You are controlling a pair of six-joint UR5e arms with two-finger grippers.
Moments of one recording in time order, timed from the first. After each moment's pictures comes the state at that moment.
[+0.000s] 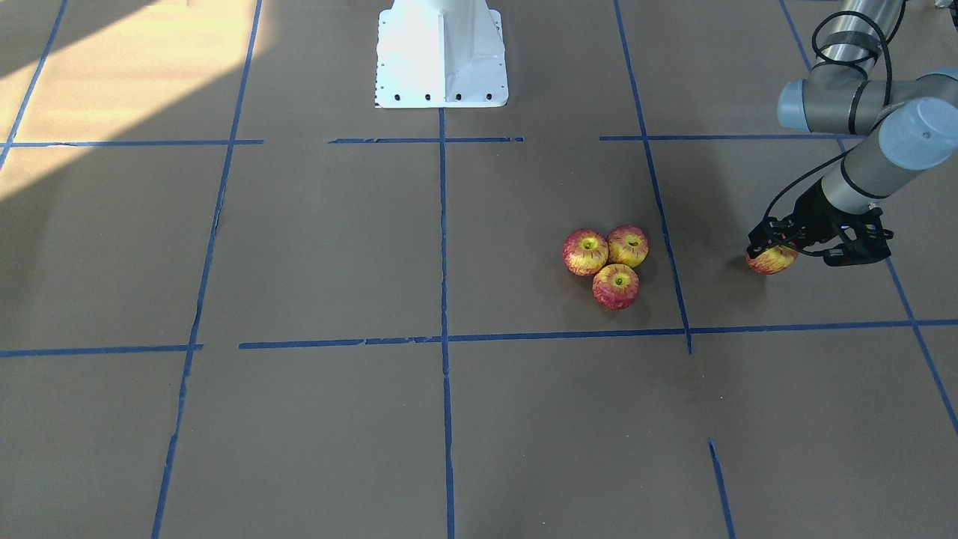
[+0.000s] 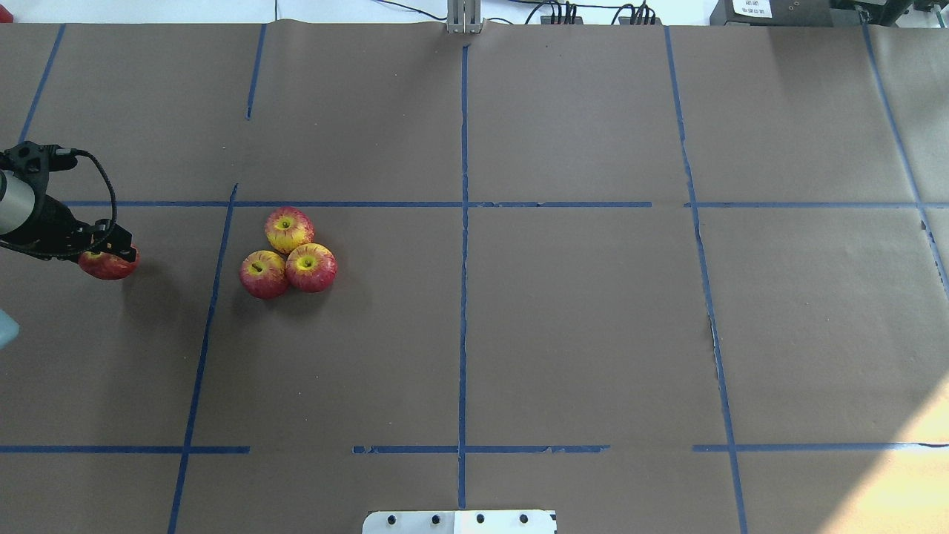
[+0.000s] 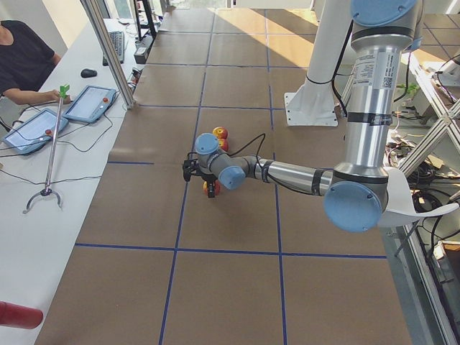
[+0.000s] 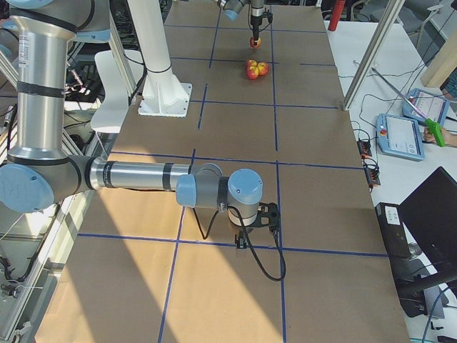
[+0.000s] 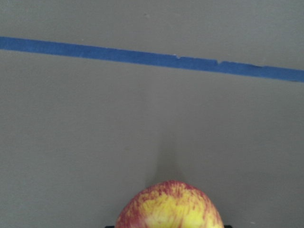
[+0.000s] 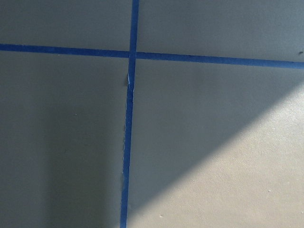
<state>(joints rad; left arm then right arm) -0.97 -1.63 -1.64 -2.10 -2.22 -0.93 1.59 -1.71 1.71 -1.59 2.29 -0.06</state>
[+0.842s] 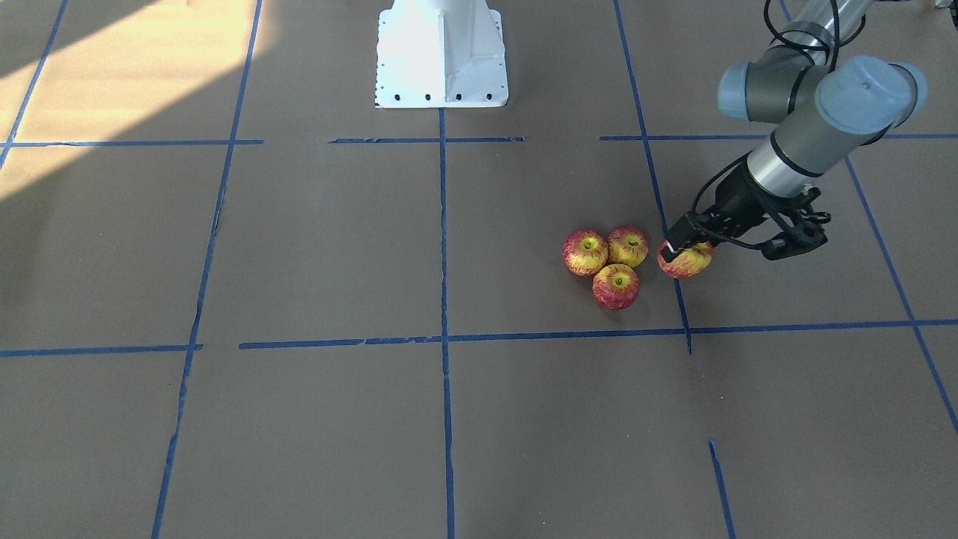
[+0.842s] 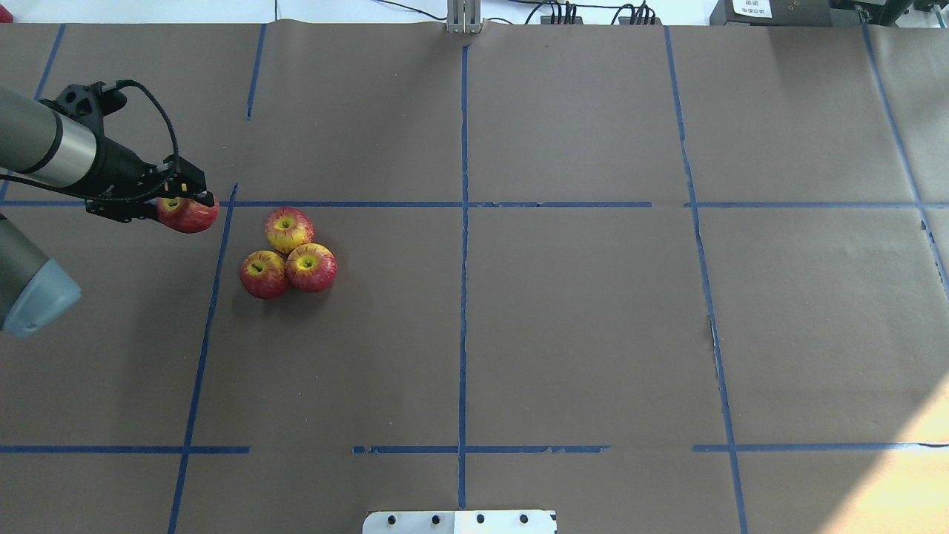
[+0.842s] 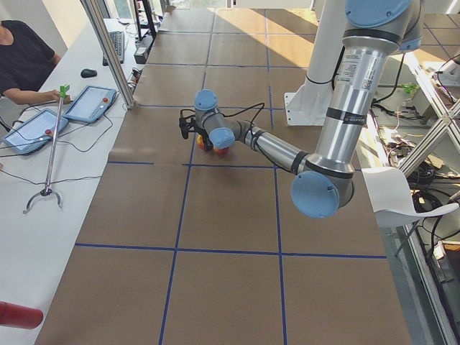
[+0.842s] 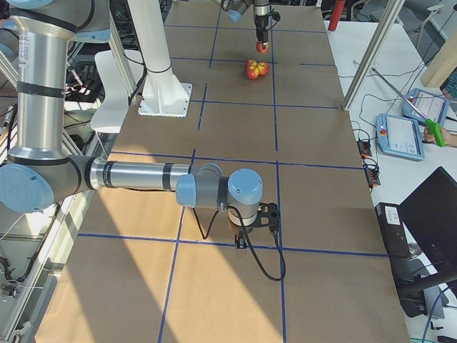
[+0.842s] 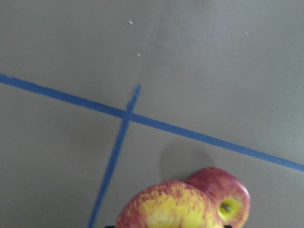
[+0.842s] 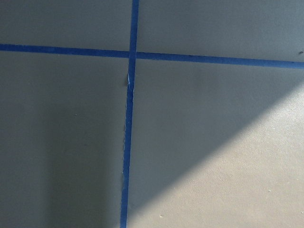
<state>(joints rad) -0.89 -1.84 -1.72 -2.08 -2.22 -1.38 1.59 -1.71 1.71 -1.59 2.29 -0.06</state>
